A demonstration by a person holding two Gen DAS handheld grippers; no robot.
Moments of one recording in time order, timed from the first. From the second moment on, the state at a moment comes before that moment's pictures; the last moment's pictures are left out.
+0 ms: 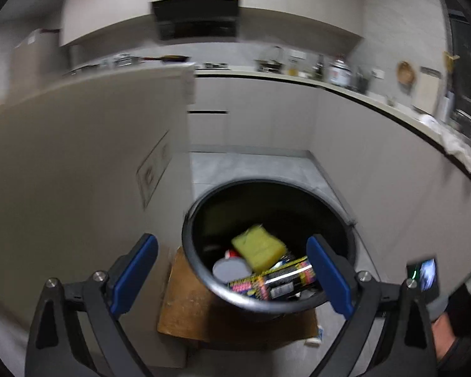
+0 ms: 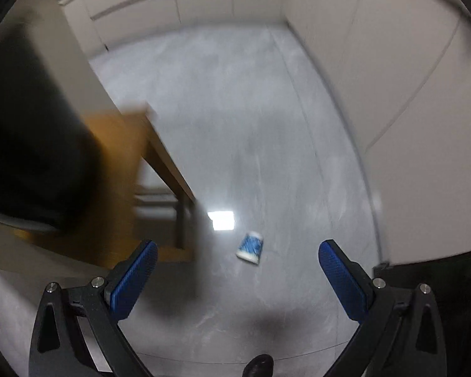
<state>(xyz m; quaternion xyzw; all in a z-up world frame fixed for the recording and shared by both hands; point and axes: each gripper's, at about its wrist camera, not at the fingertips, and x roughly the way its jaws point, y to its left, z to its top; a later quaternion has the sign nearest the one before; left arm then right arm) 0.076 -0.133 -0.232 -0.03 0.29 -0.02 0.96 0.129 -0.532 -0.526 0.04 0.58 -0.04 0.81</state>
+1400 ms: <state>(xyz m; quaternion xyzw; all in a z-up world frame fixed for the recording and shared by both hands) 0.032 -0.106 -0.252 -0.06 0.26 0.09 0.96 0.162 -0.520 -0.455 0.05 0.46 -0.03 0.89</state>
